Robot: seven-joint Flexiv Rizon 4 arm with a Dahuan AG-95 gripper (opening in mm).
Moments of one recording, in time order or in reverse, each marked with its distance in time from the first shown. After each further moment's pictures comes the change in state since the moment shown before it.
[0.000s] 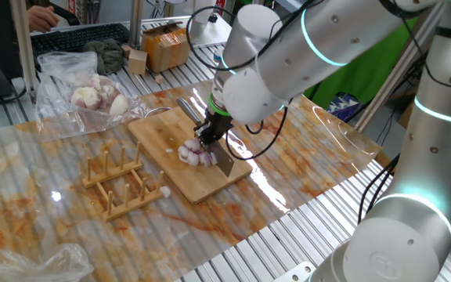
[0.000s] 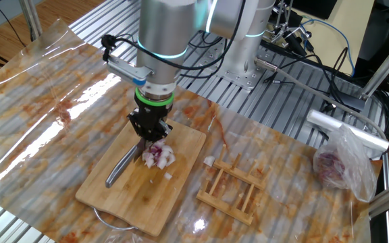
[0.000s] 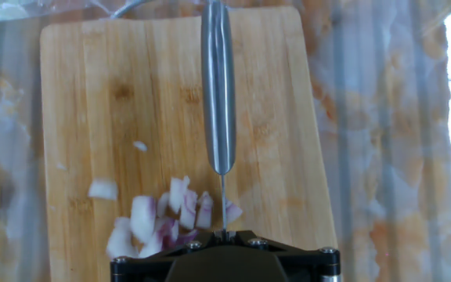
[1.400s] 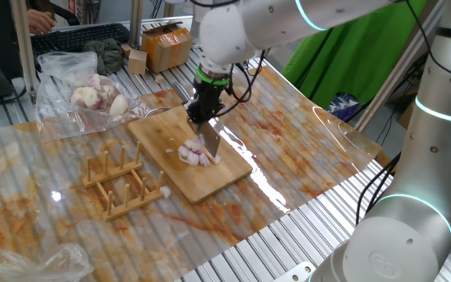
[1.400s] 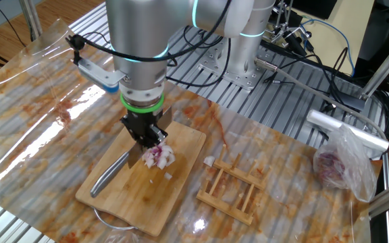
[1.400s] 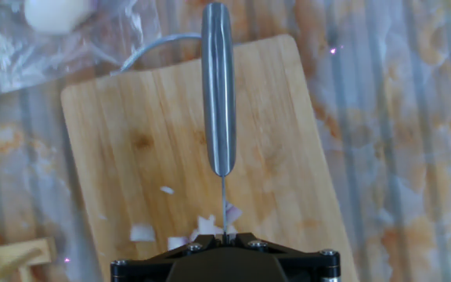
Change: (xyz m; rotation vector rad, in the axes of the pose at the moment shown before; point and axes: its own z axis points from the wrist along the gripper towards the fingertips) arm -0.054 0.020 -0.041 -0.051 0.130 0.149
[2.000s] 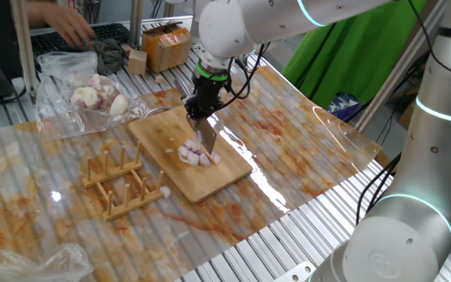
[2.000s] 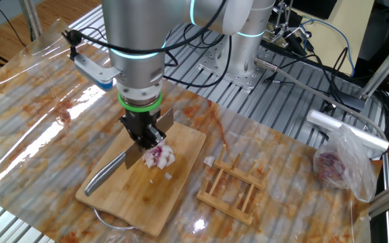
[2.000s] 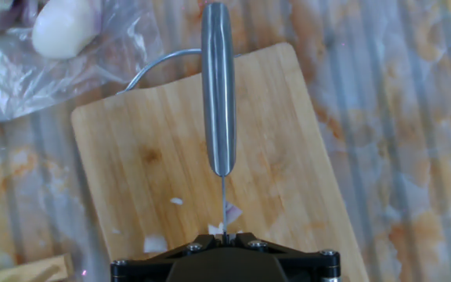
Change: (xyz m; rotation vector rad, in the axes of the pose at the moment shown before) arm -0.008 0.001 -0.004 -0.028 -0.007 0.078
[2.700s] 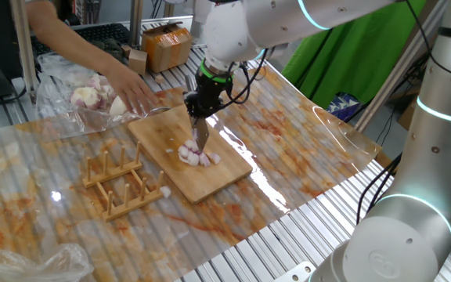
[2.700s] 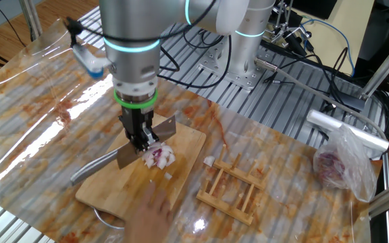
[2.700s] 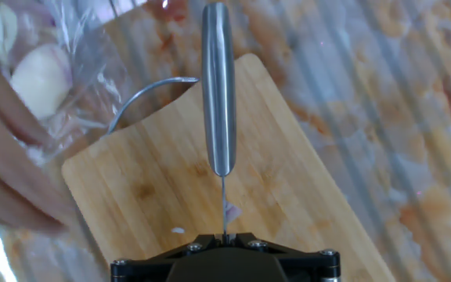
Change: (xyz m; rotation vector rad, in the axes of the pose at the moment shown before) arm -0.010 -0.003 0.001 -0.092 -0.089 0.208
